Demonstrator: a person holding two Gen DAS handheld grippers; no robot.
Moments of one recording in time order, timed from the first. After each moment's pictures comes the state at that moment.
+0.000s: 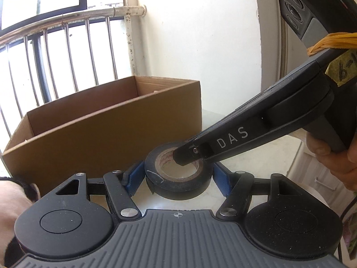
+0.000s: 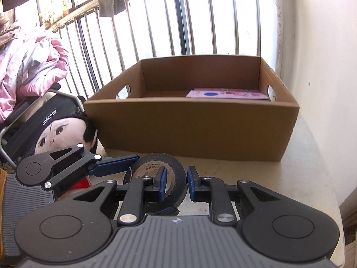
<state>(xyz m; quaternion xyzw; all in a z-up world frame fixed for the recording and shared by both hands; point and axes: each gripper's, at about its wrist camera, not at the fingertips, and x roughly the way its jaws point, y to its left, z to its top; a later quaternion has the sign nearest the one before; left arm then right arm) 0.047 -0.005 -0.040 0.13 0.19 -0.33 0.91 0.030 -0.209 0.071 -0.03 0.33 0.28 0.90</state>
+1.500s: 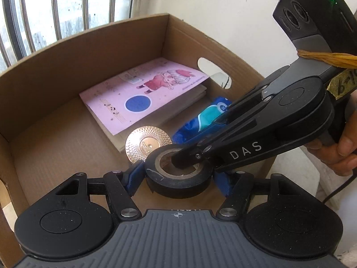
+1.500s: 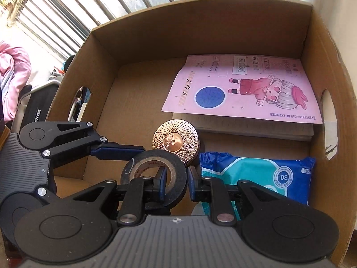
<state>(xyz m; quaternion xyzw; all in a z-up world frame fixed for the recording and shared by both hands) 0.332 -0.017 -0.006 0.09 0.48 -0.38 0.78 0.290 -0.142 0.048 -0.02 0.60 0.31 0.74</state>
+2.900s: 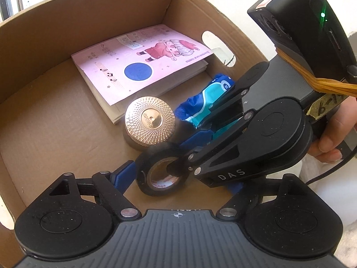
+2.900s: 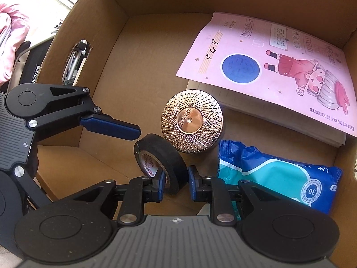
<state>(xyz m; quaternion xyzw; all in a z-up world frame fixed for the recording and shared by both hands) 0.359 -0.006 -0.021 0.06 0.57 -0.40 0.71 0.305 -0.106 0.020 -0.10 0.67 0.34 0.65</state>
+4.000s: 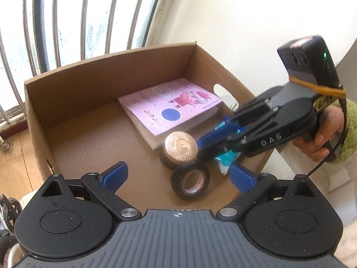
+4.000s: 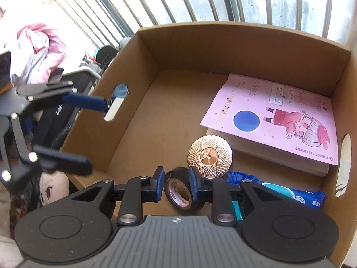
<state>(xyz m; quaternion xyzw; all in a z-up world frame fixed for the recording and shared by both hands) 0.340 0.073 0.043 0.01 0.46 -0.37 0.80 0.288 -0.114 0.072 -0.09 0.56 0.40 0.72</state>
